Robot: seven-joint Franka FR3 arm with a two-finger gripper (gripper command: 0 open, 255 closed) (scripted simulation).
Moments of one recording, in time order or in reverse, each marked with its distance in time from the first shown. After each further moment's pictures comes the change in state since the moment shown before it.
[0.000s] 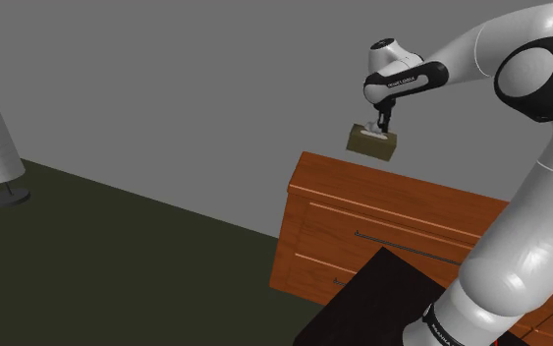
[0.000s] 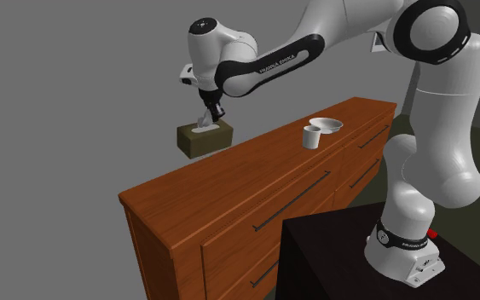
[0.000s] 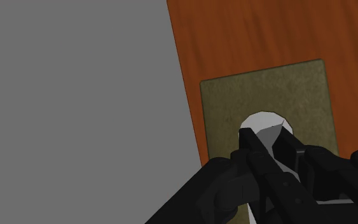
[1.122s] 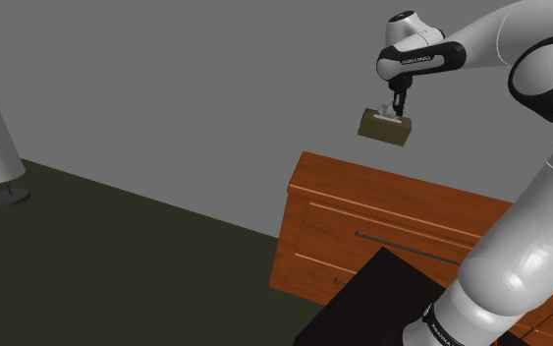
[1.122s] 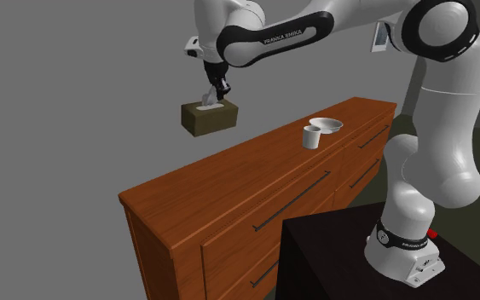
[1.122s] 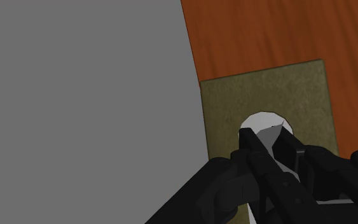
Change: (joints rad) arm -0.014 -0.054 -0.013 0.113 0.025 -0.126 -0.118
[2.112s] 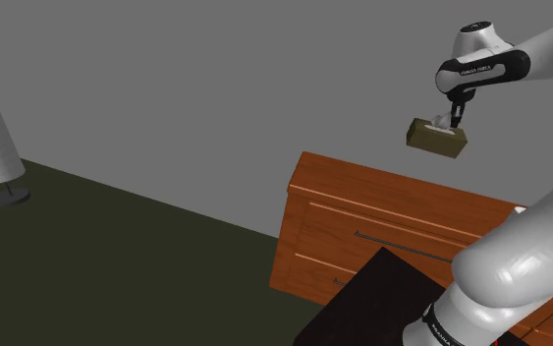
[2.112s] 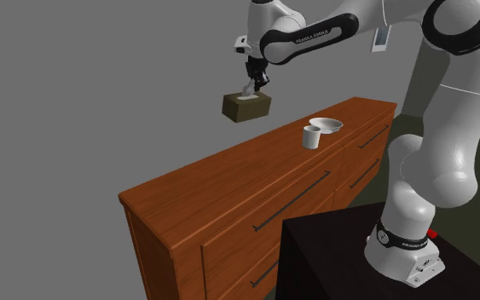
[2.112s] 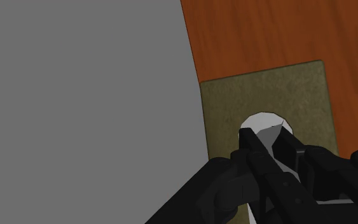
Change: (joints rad) arm -0.148 -0.185 -0.178 -0.211 -0.041 0.195 -0.249
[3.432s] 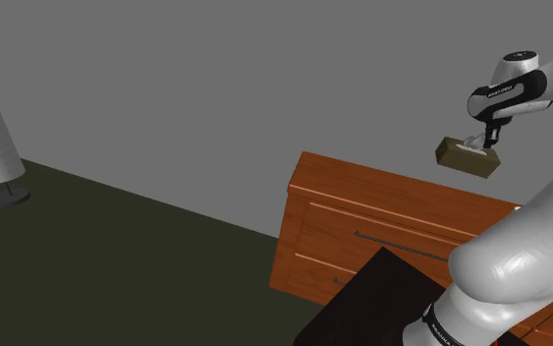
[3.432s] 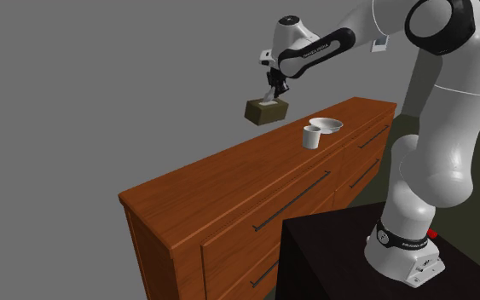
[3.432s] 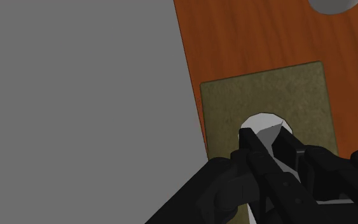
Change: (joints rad) arm -0.100 0.059 -0.201 -0.082 0.066 0.263 -0.230
